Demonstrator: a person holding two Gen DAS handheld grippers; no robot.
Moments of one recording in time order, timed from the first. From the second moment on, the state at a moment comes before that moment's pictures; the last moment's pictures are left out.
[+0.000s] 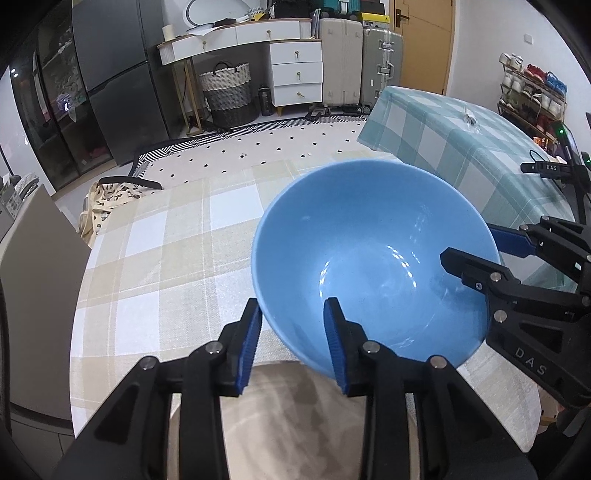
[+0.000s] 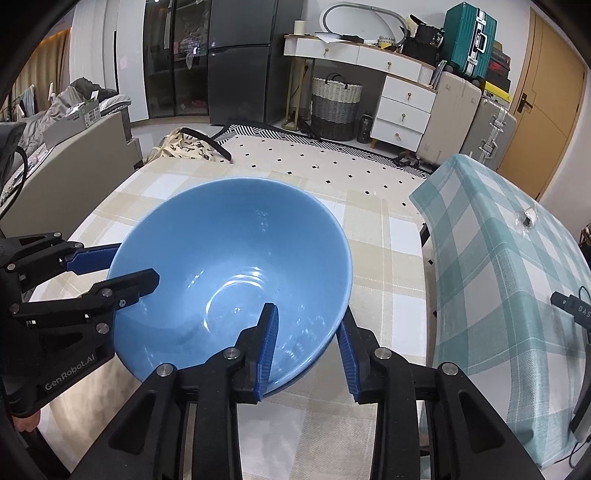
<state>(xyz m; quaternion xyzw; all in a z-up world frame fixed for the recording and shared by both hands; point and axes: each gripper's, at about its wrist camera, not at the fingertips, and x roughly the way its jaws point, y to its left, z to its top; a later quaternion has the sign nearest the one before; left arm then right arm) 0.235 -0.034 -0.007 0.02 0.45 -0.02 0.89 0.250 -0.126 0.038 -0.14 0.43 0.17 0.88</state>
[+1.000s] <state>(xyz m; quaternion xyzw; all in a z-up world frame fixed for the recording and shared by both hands) 0.244 0.005 -0.004 -0.10 0.47 -0.02 0.88 0.266 -0.164 0.047 -0.03 0.44 0.17 0.88</state>
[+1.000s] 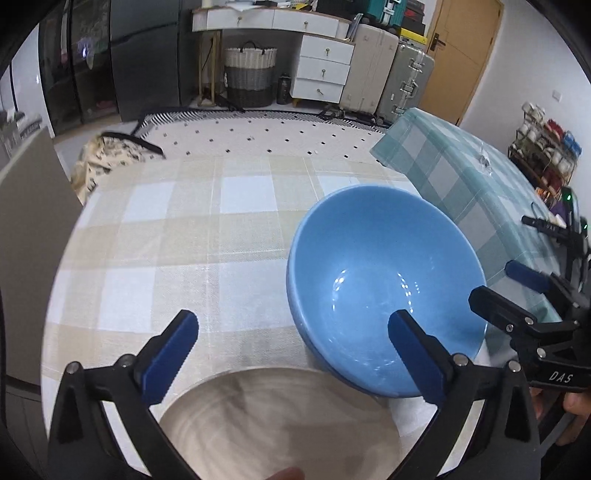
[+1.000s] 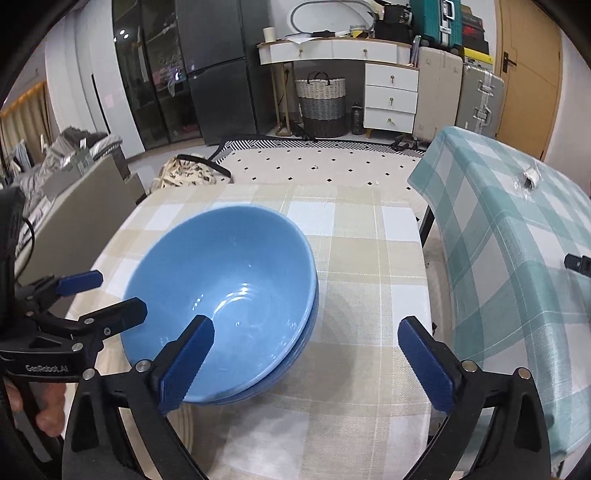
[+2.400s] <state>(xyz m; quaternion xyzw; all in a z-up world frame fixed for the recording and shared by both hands) 0.252 -0.004 -0.023 -0.14 0.50 -0.08 0.85 0.274 -0.153 0.019 0.01 0.49 0.20 0.85</state>
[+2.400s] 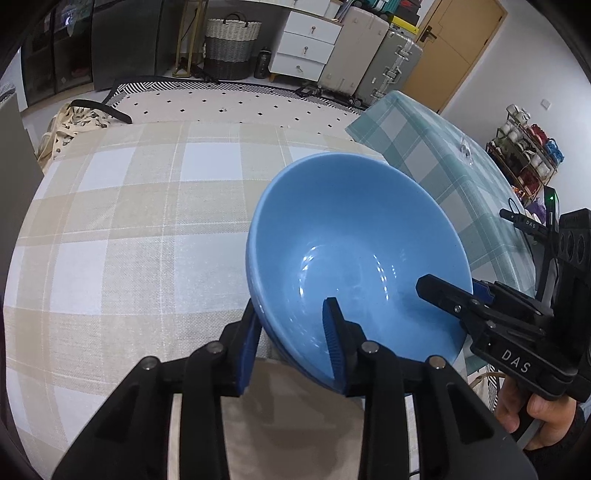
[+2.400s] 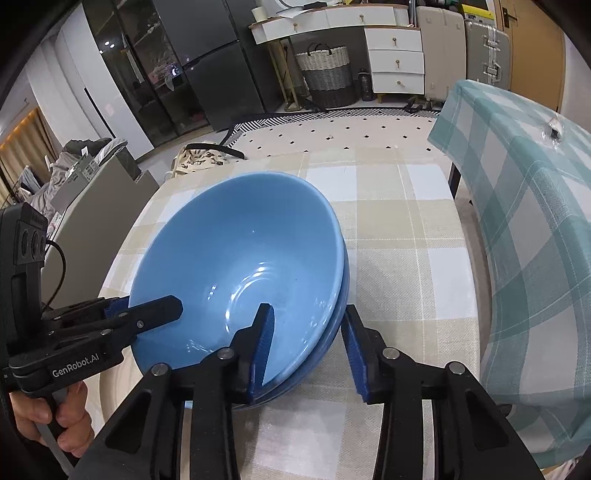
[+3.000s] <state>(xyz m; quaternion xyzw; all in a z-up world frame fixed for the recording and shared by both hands) 0.237 -0.007 0.004 -0.12 0.46 -0.07 0.88 0.258 -0.155 0.045 0.00 0.45 0.21 0.87</state>
